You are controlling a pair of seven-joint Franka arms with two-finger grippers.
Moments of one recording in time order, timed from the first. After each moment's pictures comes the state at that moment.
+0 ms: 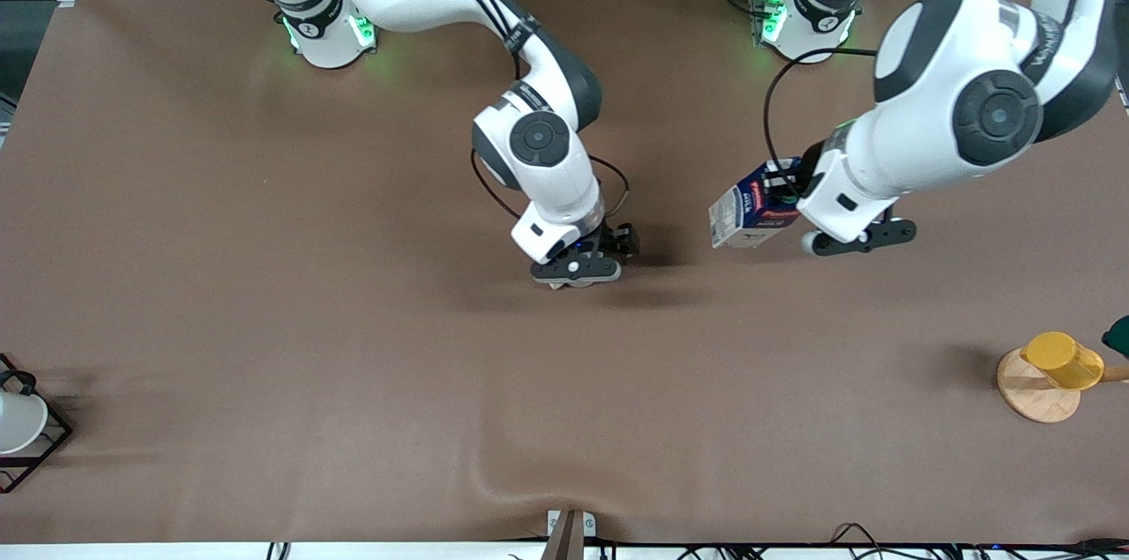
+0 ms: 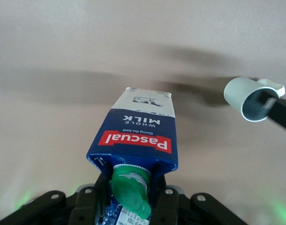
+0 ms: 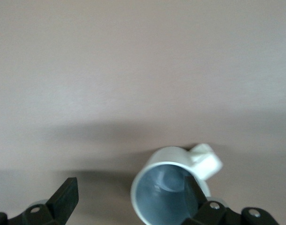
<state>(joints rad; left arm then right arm) -0.07 0.25 -0.32 -1.55 -0.12 1.57 -0.55 0.79 0.76 -0.08 -1.22 0.15 2.17 0.71</state>
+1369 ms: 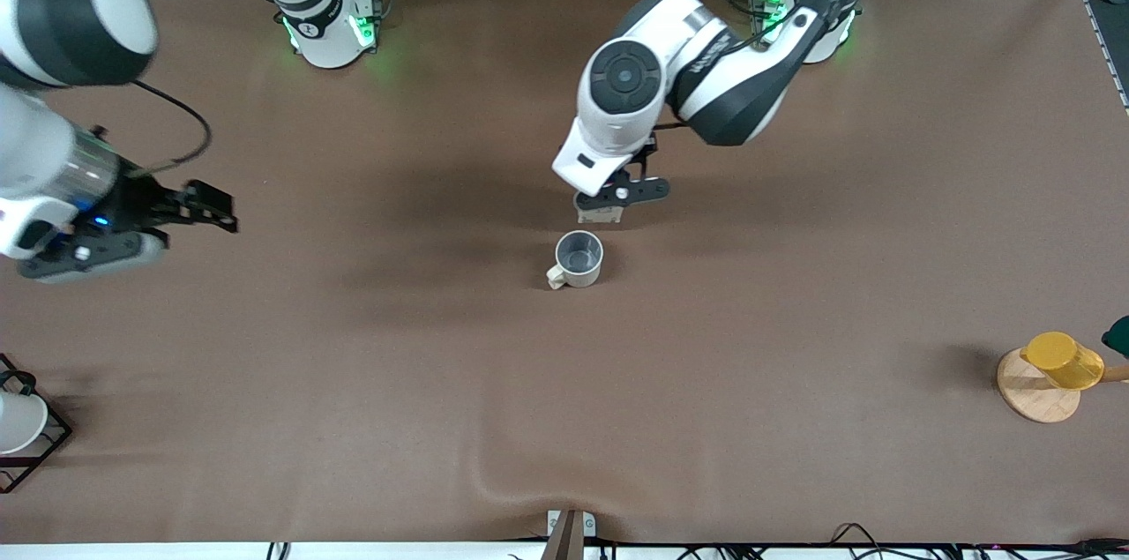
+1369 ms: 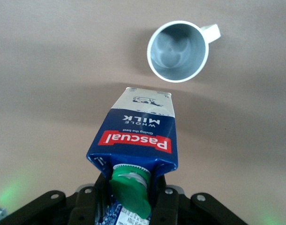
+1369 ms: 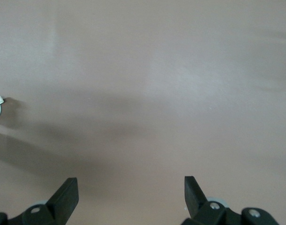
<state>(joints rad) -0.52 0.50 -0.32 -1.44 -0.04 1.75 -0.96 0.17 0.13 -0.15 -1.58 0.10 1.70 -0.17</state>
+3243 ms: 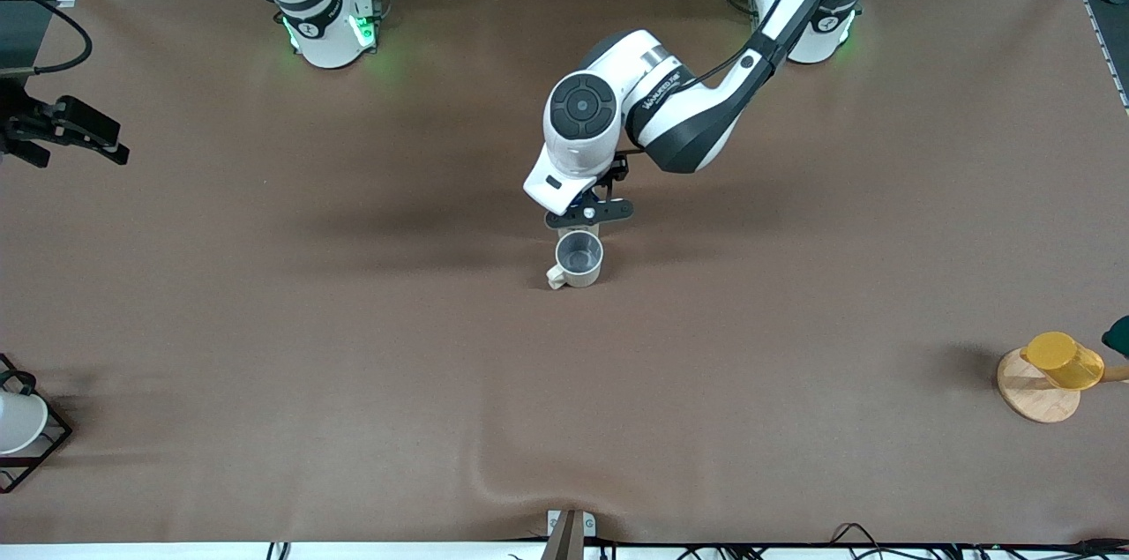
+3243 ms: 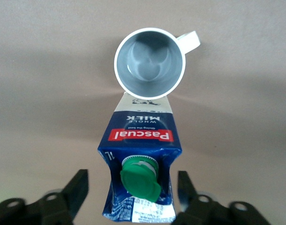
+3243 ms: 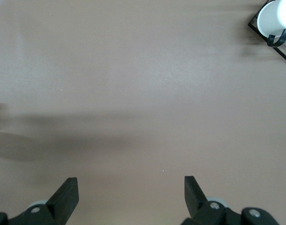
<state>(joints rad) -0.56 0.59 -0.30 -1.39 0.00 1.85 -0.96 -0.06 -0.03 0.01 -1.58 0.01 1.55 -0.07</state>
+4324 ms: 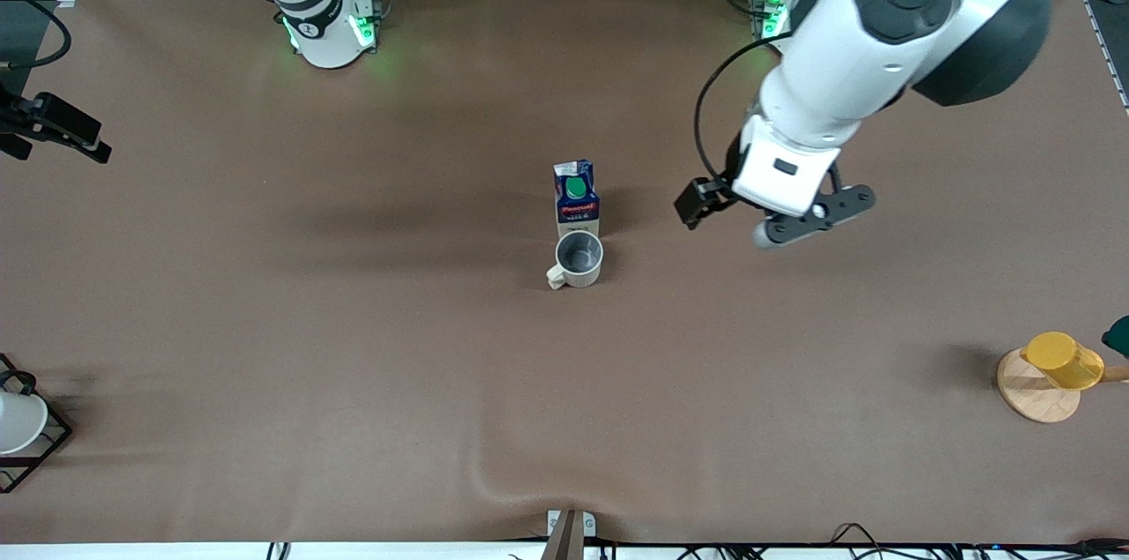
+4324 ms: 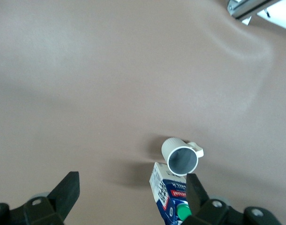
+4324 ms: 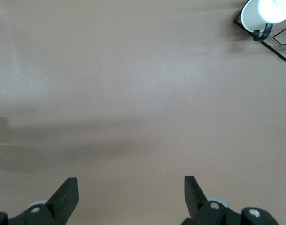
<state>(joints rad) -0.23 0.29 -0.29 -1.36 0.00 1.75 -0.88 -0.07 -0.03 0.00 -1.55 0.00 1.54 -0.01</state>
